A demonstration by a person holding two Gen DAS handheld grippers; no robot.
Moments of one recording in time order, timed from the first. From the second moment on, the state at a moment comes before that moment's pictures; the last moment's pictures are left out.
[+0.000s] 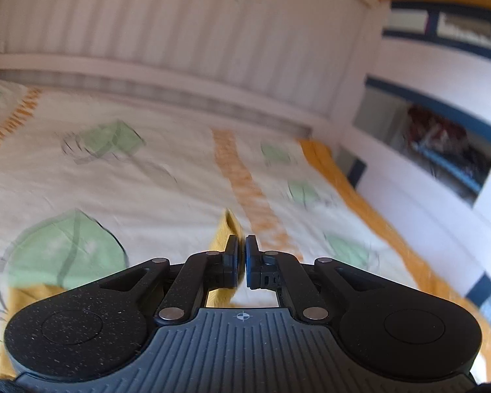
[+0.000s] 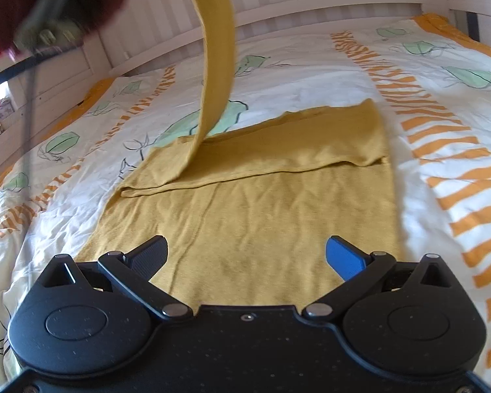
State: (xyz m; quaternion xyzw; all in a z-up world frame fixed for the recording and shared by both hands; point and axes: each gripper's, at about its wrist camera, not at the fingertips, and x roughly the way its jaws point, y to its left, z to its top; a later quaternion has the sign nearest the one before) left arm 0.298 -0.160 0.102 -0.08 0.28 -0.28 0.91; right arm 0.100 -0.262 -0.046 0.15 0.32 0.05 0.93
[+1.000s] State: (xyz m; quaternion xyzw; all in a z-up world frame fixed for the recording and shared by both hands) left arm 0.287 0.011 -0.054 0.04 0.37 -0.06 0.93; right arm 0.129 -0.283 -0.051 0.14 0.34 0.03 0.93
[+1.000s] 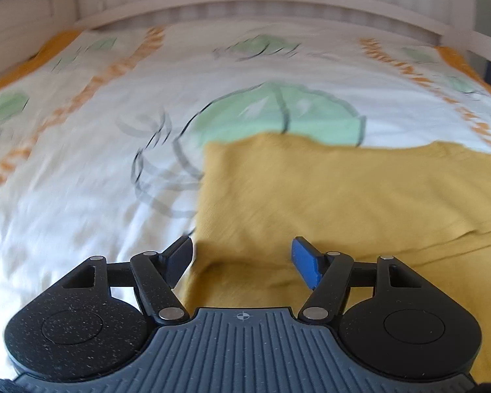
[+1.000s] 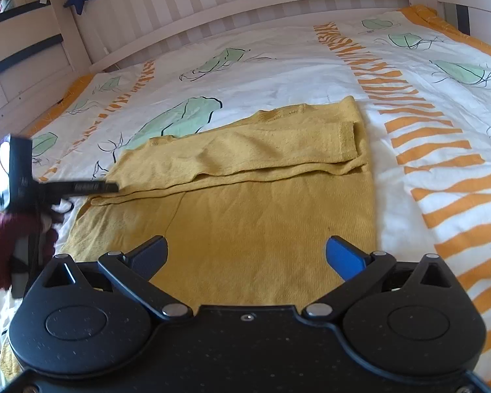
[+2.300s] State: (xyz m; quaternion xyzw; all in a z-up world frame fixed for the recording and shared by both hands) left arm 0.277 0.040 -0.082 -0.03 0.33 -0.07 0.94; right arm 0.266 -0.392 -0.071 0.26 0.32 0.01 0.91
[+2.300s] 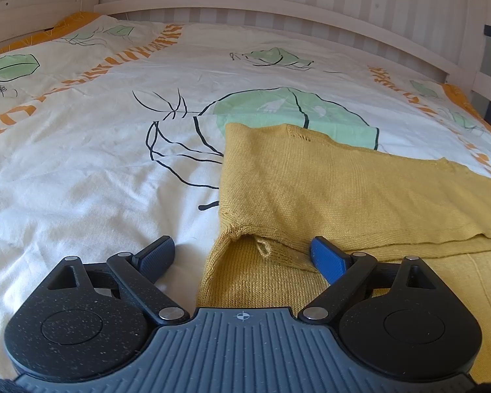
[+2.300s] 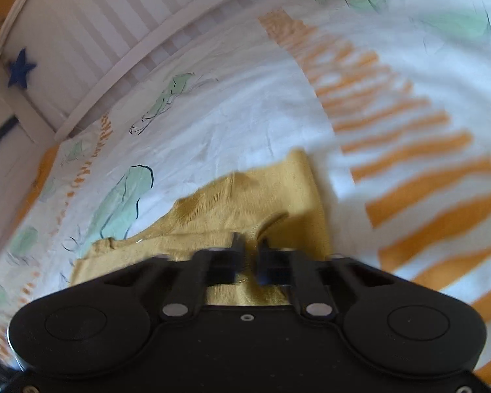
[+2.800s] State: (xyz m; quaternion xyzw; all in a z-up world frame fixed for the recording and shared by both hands) left arm 0.278 0.040 -0.082 -0.03 0.33 -0.07 0.94; right arm 0.254 -0.376 -0.051 0.12 0.30 -0.04 0.95
